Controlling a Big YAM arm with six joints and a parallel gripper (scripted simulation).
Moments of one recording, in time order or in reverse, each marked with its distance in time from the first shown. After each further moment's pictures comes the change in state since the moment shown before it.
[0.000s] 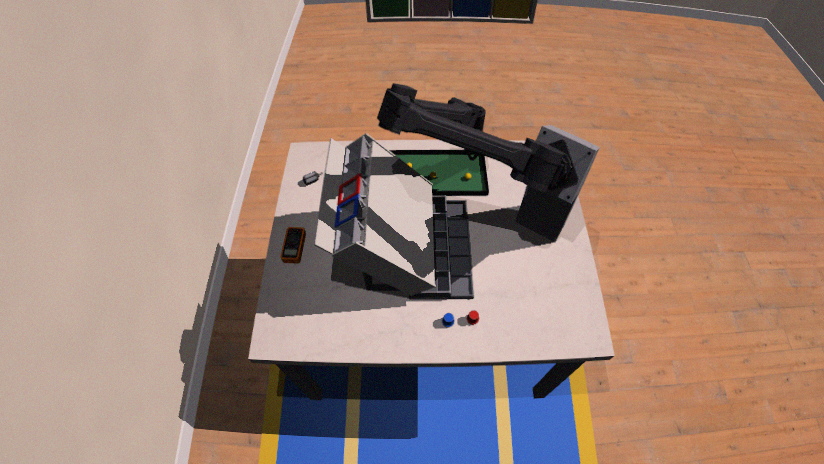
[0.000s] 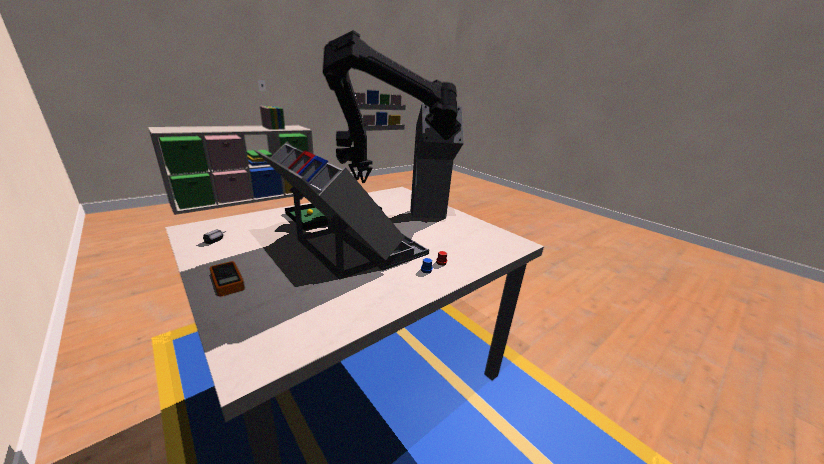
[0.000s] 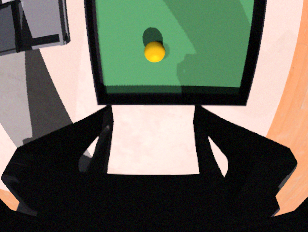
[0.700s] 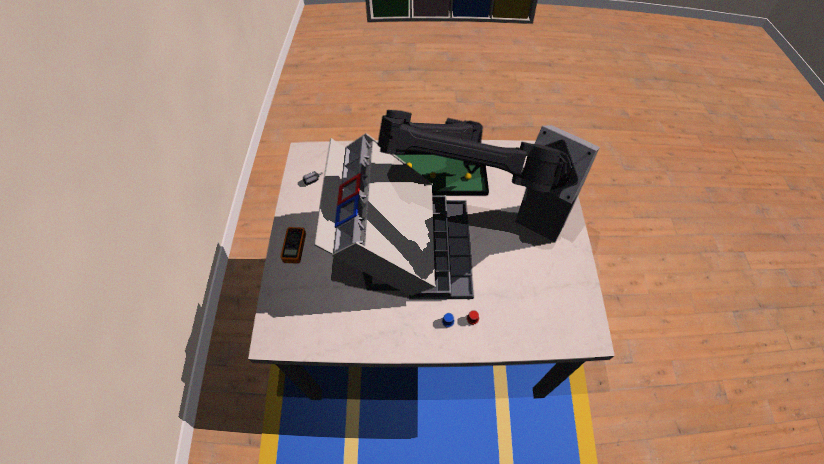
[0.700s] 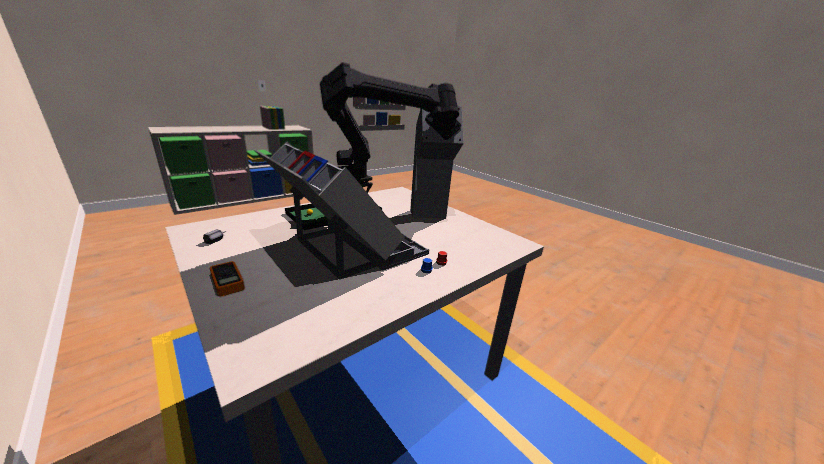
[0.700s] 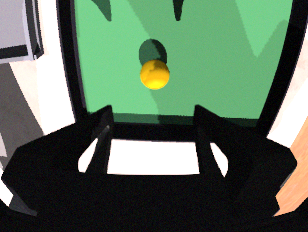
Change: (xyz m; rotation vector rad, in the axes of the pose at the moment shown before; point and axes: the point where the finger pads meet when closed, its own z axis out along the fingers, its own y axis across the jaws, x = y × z) arm 0.003 -0.001 0.074 -0.009 0.018 -0.042
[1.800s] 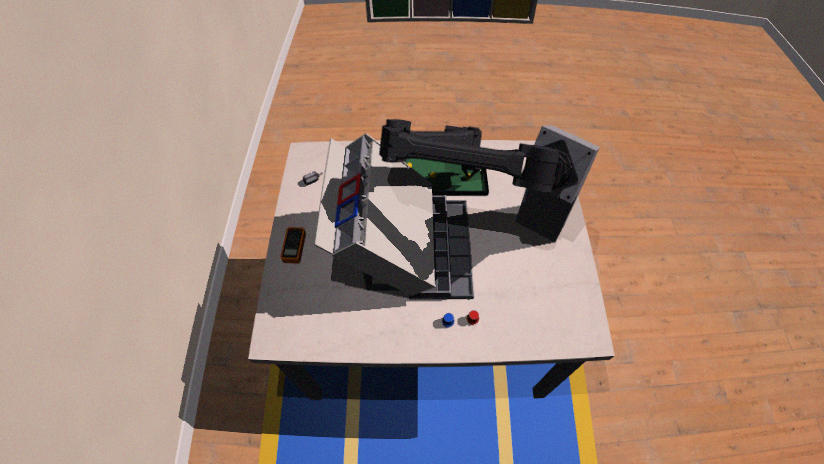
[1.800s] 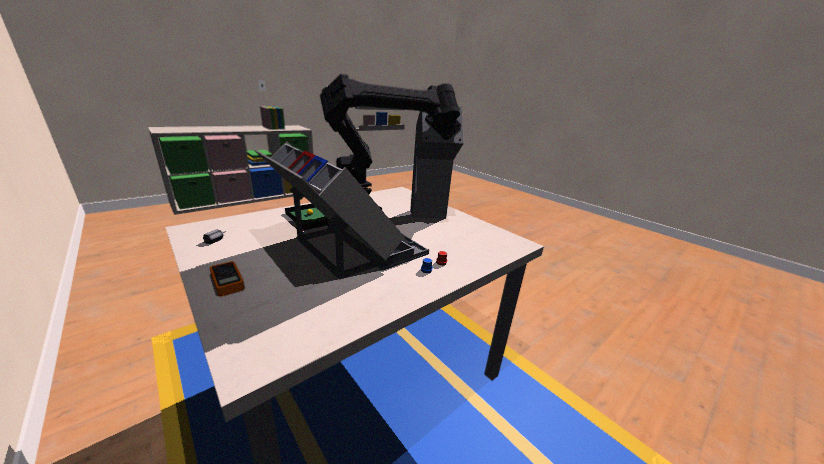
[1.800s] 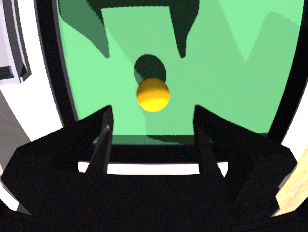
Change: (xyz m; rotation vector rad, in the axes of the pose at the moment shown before) arm -0.004 -0.001 0.026 0.008 -0.015 0.045
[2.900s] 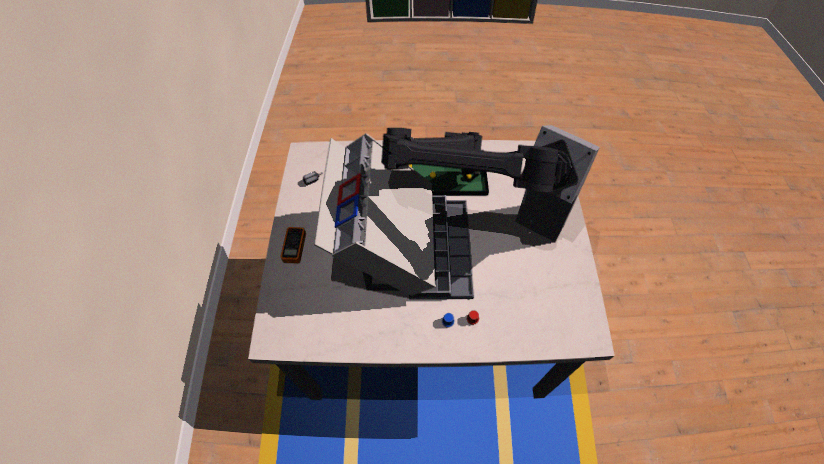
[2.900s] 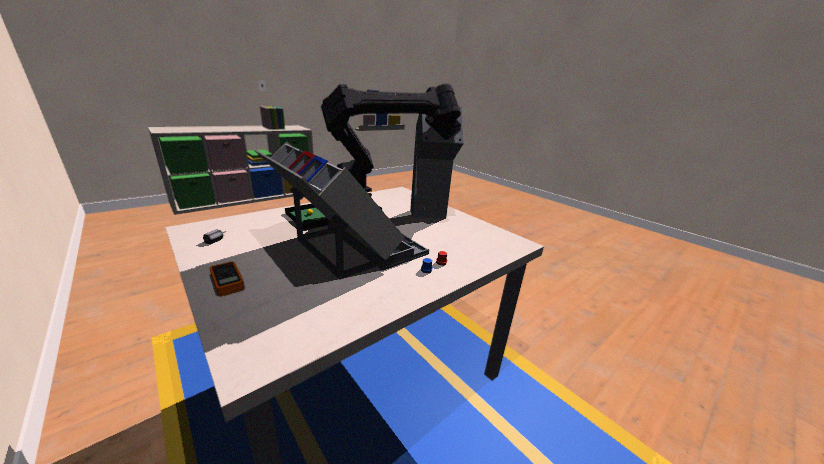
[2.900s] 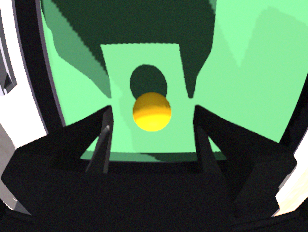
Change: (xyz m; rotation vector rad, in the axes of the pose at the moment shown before) arm 0.001 -0.001 0.024 0.002 0.003 -0.009
